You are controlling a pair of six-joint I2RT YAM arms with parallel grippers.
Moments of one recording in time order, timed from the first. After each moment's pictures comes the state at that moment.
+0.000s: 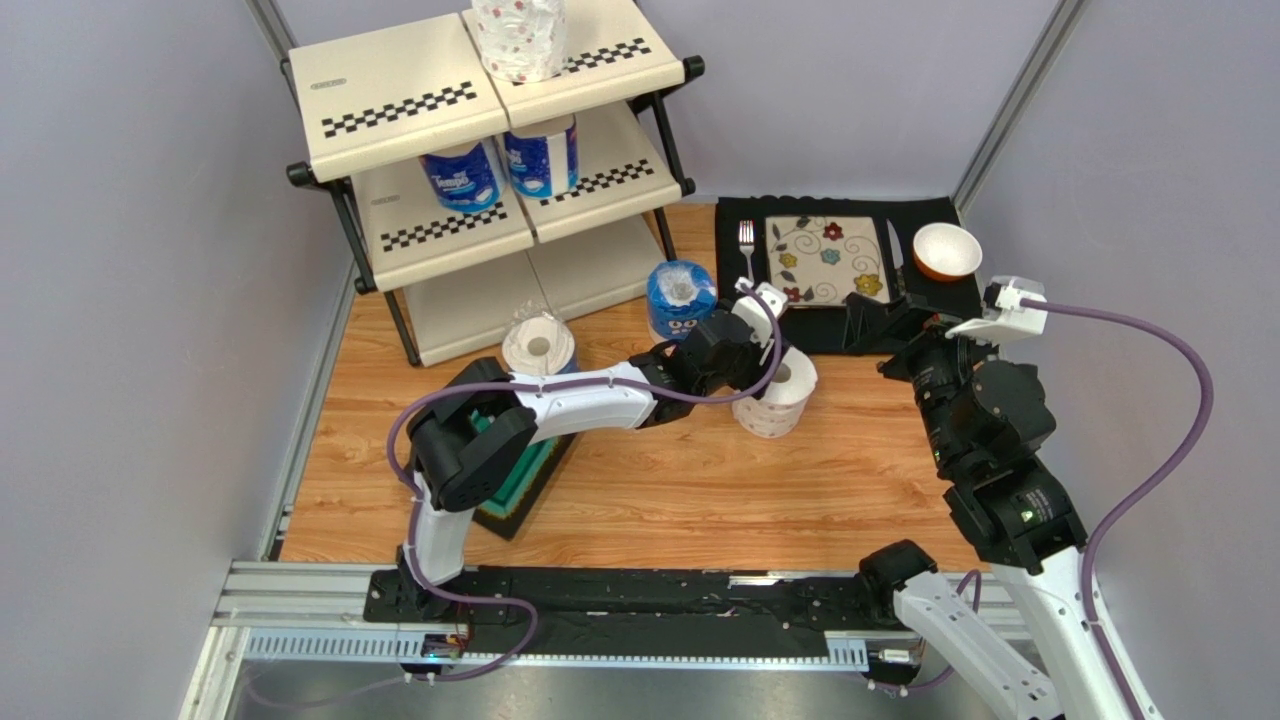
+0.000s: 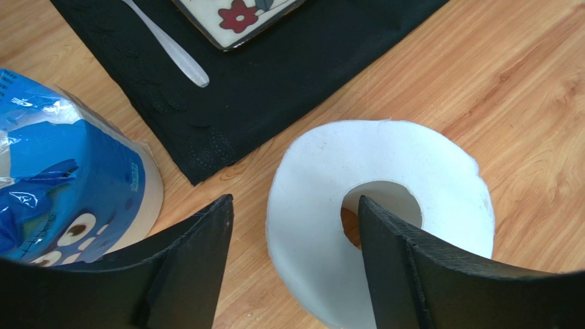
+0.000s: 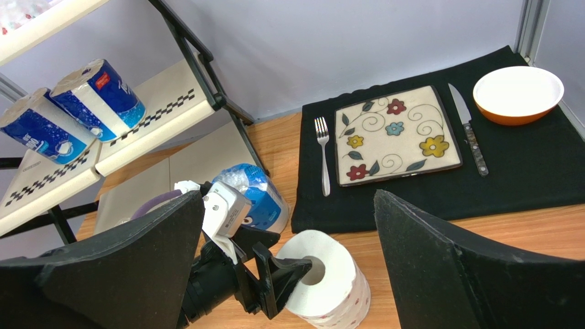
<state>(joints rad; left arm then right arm) -1.01 1.96 1.35 0.20 -0.23 -0.15 0.41 0.58 0.95 -0.36 0.36 0.39</state>
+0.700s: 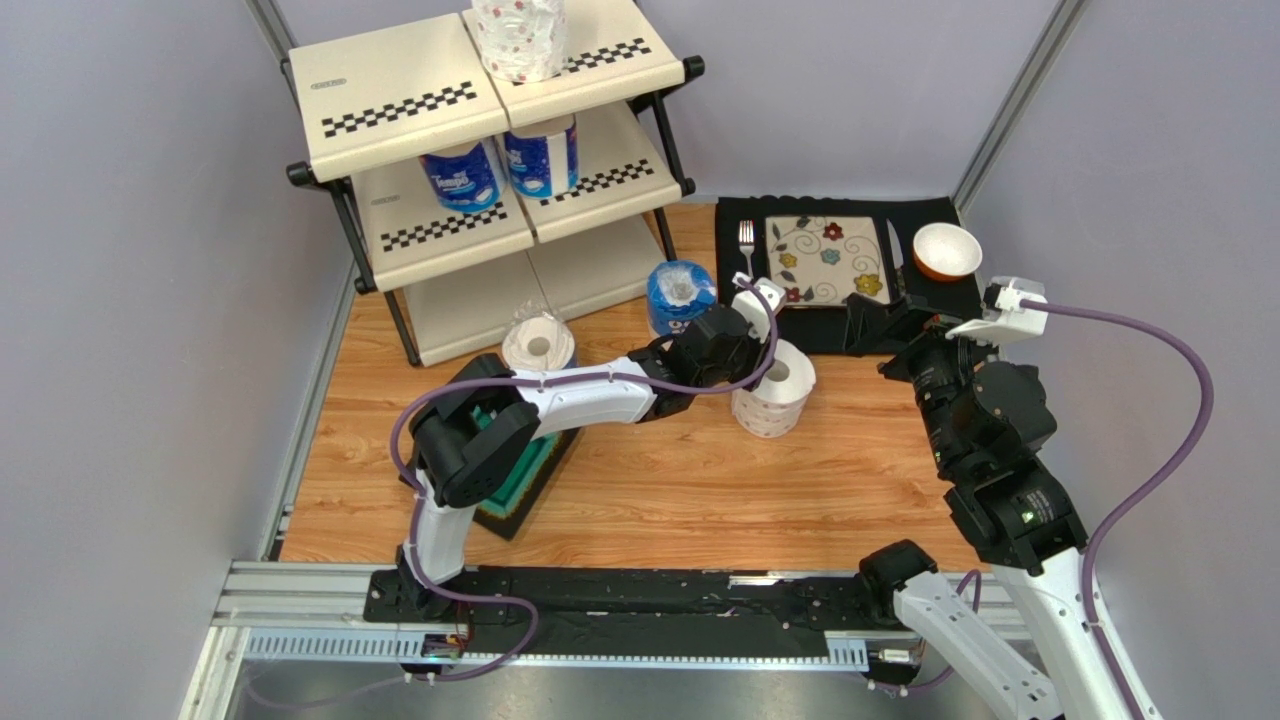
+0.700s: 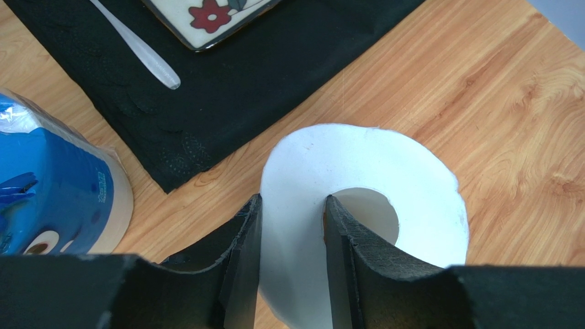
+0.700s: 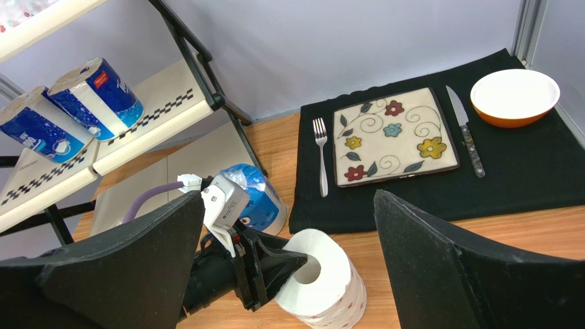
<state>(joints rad) -0.99 1.98 1.36 0.21 -0.13 -0.21 0.41 0.57 0.95 -0.36 0.37 0.38</state>
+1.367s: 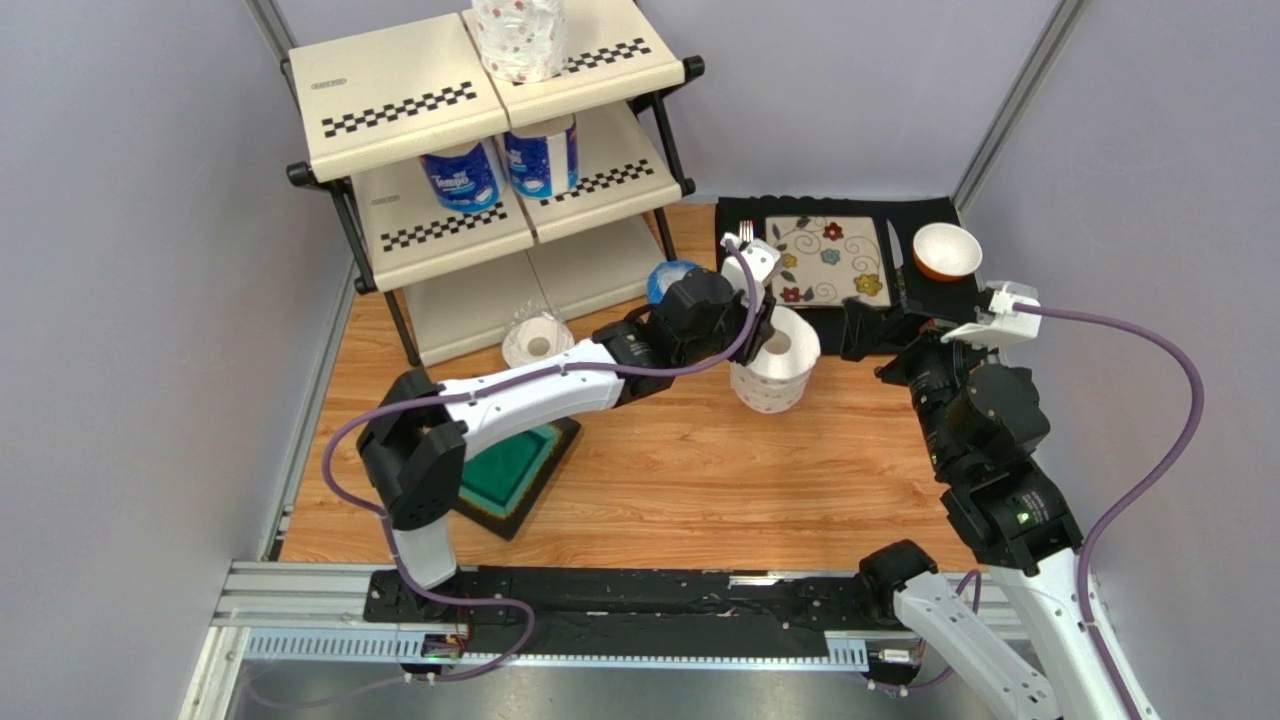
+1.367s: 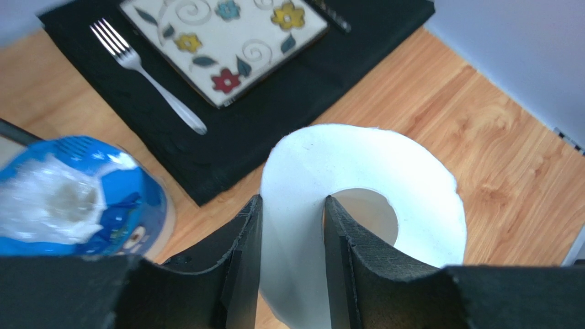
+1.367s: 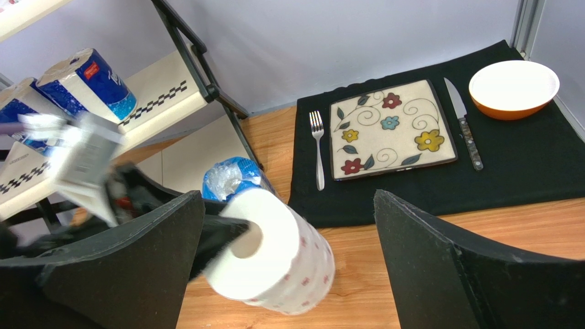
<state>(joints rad) -0.99 1.79 1.44 0.01 -0.12 -0.18 0.41 0.56 0.92 -0.36 0.36 0.38</state>
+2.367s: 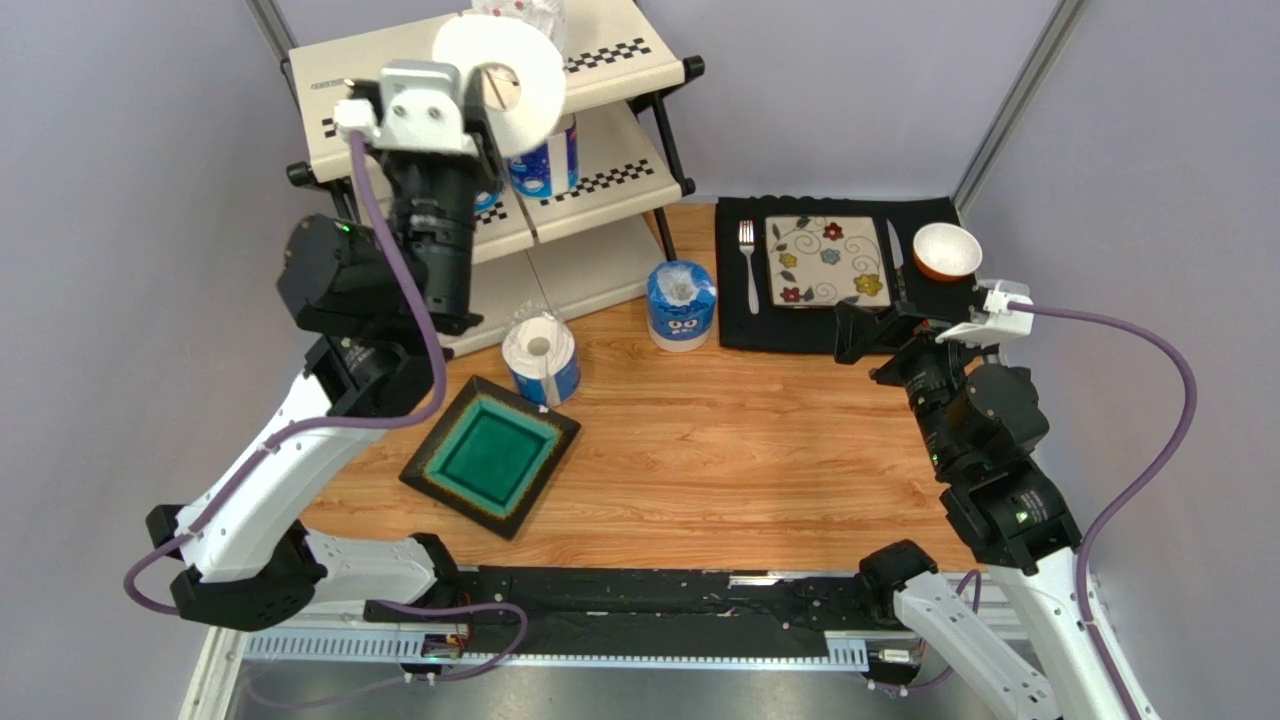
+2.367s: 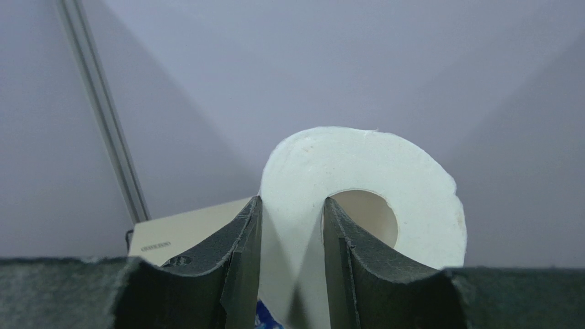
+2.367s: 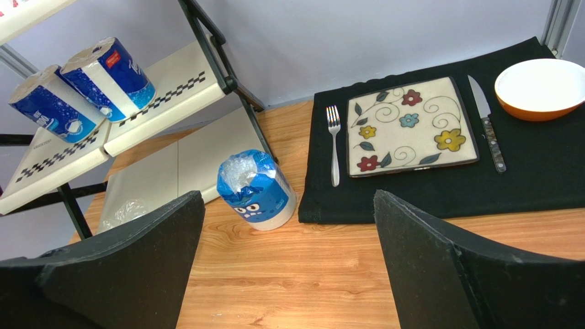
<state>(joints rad) -0.94 1.20 1.69 0.19 -0.76 0.60 0.41 0.56 0.91 -0.35 0.30 0.39</state>
